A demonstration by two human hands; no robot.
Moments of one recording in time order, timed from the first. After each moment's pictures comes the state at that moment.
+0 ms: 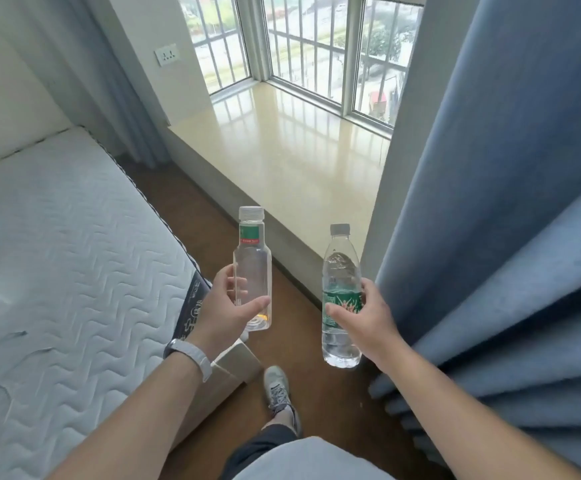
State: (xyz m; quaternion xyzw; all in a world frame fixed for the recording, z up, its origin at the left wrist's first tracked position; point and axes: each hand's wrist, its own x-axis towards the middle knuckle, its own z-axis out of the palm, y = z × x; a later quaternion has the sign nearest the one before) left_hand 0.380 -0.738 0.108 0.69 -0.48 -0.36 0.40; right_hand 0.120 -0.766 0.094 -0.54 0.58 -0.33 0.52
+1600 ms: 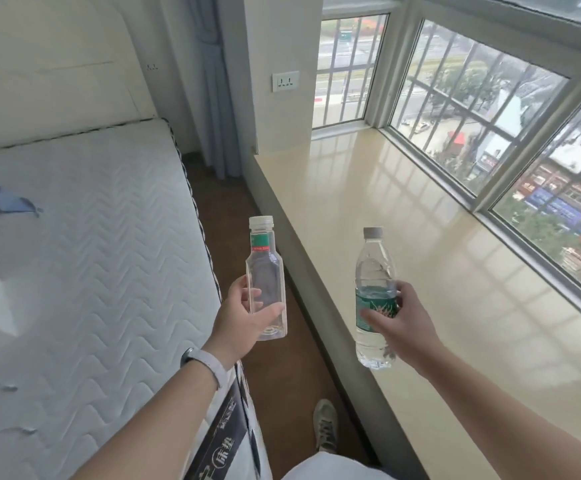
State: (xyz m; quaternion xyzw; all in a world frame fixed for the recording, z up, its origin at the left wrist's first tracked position) left_hand 0.679 -1.092 0.088 0.74 -0.30 -0.36 0.48; right_hand 0.422 -1.216 0.115 -0.65 0.53 -0.24 0.49
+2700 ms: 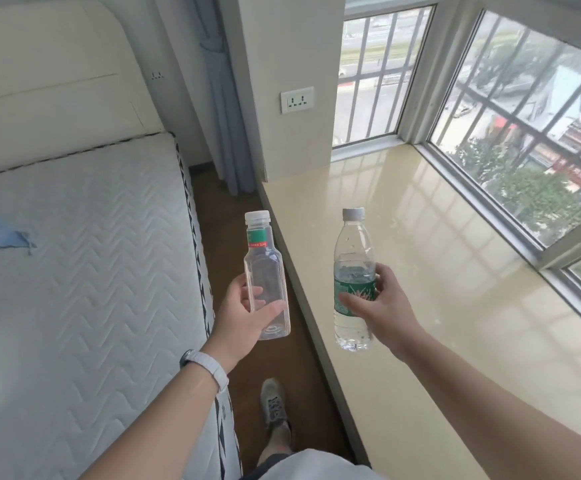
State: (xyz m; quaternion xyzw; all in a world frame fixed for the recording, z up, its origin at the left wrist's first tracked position) left_hand 0.788 -1.348 0.090 0.76 -0.27 -0.34 0.48; right_hand 0.579 -1.496 0.099 -0.61 0.46 -0.24 0.60
